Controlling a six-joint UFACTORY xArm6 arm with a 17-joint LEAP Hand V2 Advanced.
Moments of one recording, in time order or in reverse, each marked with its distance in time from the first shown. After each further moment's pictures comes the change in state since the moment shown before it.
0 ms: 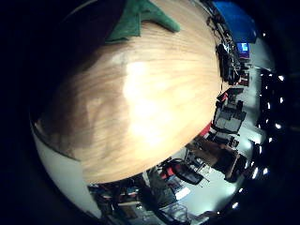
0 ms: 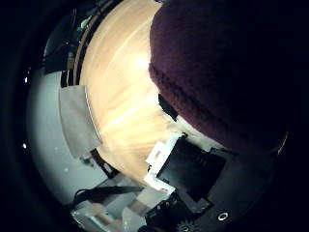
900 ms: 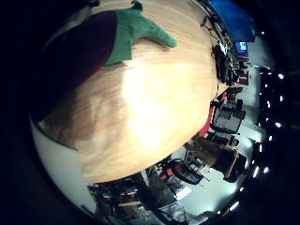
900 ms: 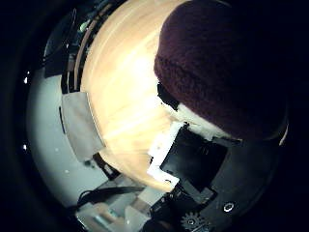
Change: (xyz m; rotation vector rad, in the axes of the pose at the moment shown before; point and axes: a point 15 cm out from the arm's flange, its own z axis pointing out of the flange) arm 0.014 -0.017 -0.012 -0.019 -0.011 0.014
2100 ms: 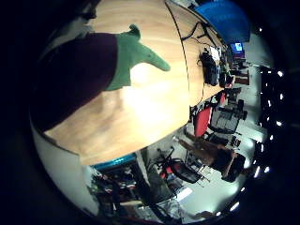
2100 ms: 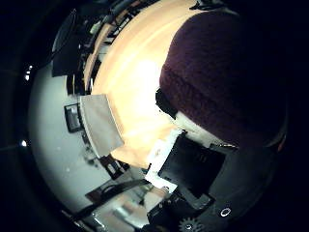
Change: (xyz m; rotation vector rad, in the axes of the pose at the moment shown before) arm -0.035 -0.001 -0.131 0.080 -0.022 -0.042
